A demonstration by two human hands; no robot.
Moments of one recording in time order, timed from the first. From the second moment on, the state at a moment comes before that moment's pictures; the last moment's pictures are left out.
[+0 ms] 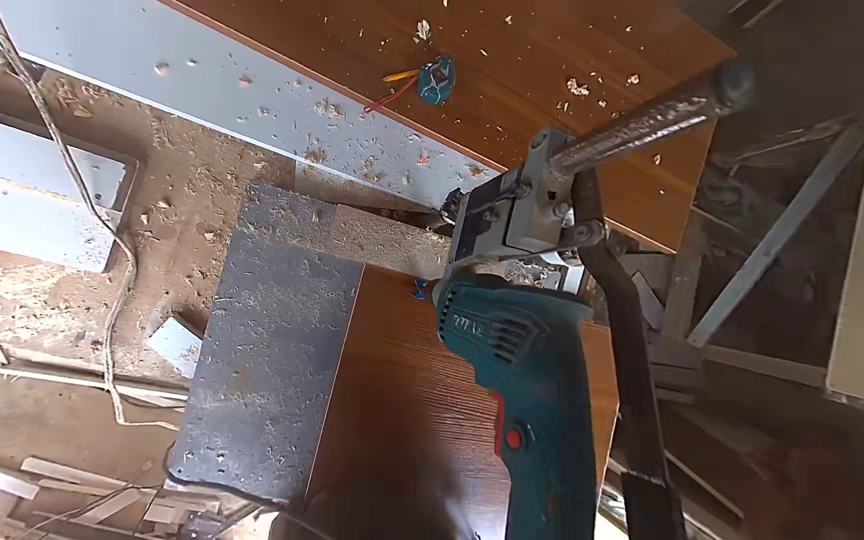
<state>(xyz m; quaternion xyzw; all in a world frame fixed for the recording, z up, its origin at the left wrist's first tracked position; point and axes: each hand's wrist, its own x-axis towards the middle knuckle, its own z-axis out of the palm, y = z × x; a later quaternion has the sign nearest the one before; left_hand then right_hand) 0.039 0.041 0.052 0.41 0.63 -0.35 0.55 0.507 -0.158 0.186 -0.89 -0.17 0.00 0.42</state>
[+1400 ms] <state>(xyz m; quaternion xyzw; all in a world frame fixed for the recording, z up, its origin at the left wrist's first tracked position) 0.183 0.087 -0.026 0.92 0.31 -0.03 0.23 0.337 0.132 0.300 -0.89 -0.11 0.40 0.19</state>
